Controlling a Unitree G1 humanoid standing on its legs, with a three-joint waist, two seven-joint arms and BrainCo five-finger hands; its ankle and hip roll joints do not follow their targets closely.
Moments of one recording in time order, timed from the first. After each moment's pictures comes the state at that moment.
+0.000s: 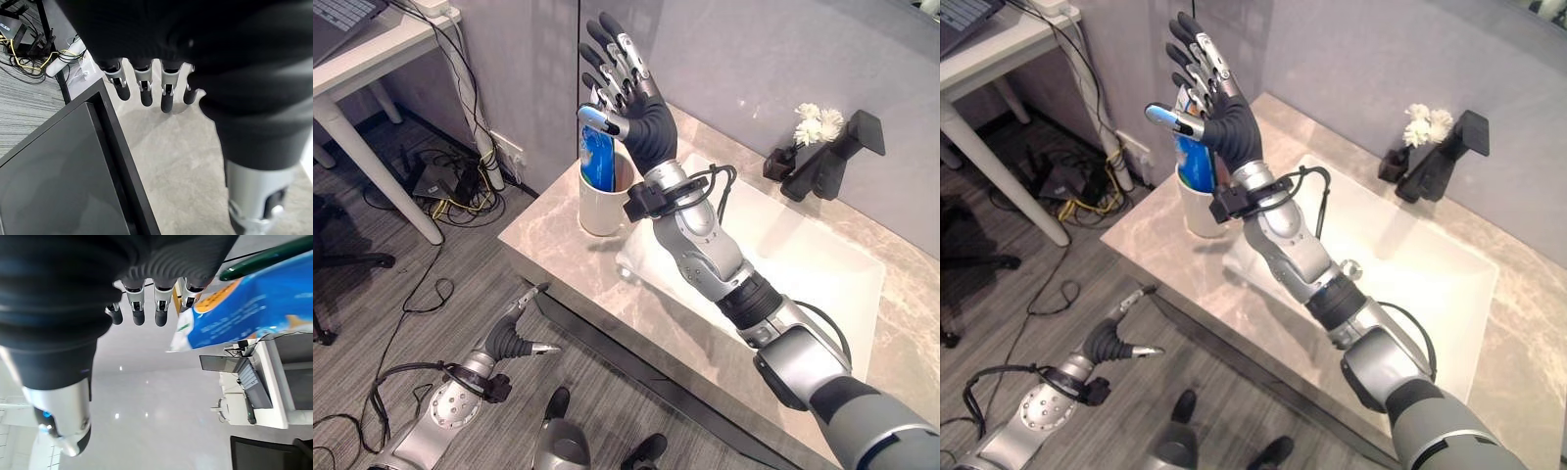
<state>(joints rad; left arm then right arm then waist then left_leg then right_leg) 0.16 0.76 -0.26 0.05 0.02 -0.32 0.14 -0.97 -0.21 0.53 0.22 0.69 -0.31 -0.17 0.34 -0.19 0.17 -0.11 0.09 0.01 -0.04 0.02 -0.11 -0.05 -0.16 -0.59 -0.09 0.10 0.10</state>
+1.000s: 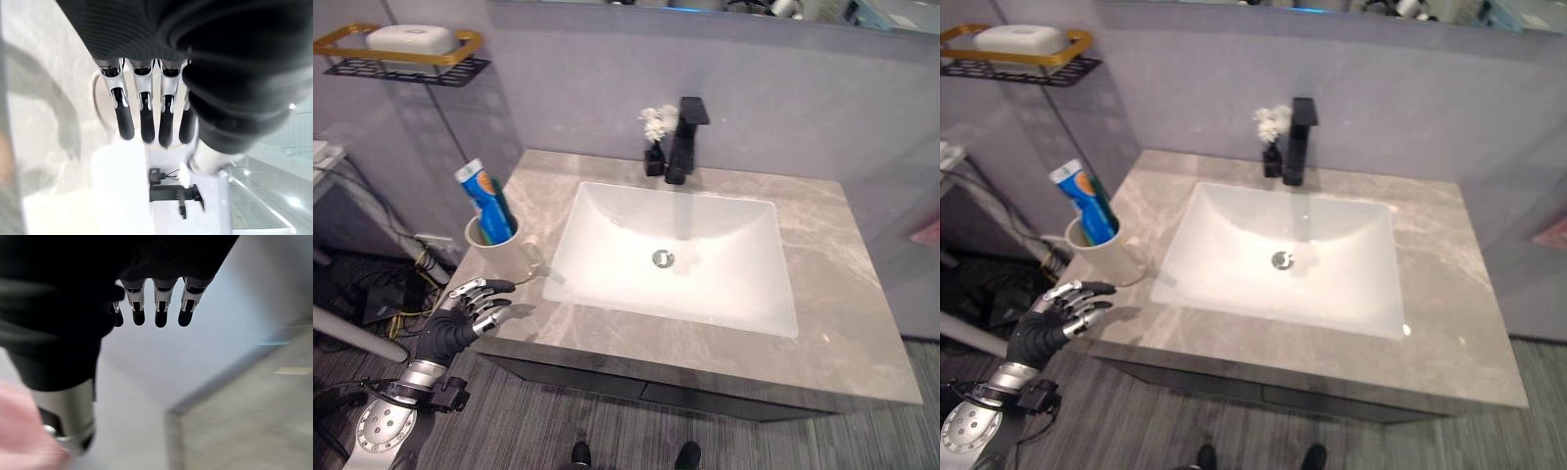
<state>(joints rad) 0.39 0.66 0.07 -0.16 -0.63 -0.30 -0.15 0.09 -0.75 -0.49 1.28 0.38 -0.19 -0.30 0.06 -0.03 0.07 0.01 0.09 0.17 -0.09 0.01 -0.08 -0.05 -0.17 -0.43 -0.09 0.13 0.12</state>
